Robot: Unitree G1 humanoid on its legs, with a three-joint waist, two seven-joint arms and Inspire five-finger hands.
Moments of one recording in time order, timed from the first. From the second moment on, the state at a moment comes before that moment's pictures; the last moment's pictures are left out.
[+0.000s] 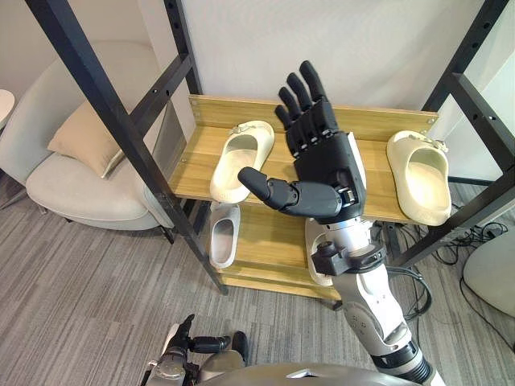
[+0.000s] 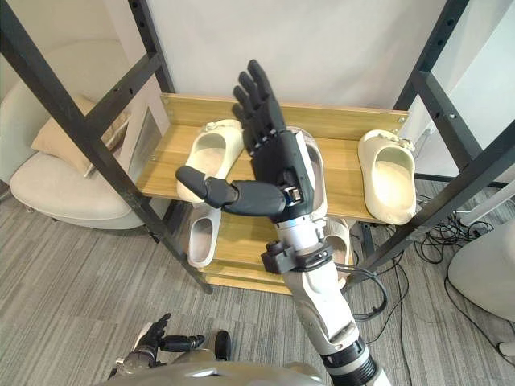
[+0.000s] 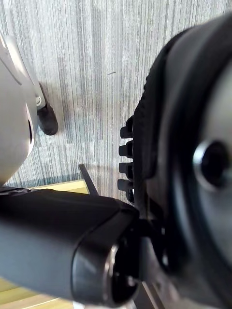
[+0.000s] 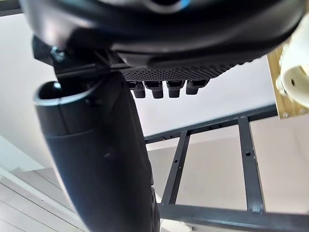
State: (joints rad) left arm 0.07 0.21 -0.19 1.11 -0.01 -0.13 0.12; right arm -0.04 -0.15 0.35 -0.41 0.25 -0.30 -0.08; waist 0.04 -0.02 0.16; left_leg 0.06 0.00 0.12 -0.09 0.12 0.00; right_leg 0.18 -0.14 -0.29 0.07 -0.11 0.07
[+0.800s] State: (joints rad) left arm 0.13 0.19 -0.09 1.06 -0.01 -0.13 0.08; right arm -0.13 -0.39 -0.07 -0.40 -0.25 -0.27 -0.23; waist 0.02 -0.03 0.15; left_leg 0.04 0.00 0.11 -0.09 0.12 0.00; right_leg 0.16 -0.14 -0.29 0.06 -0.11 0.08
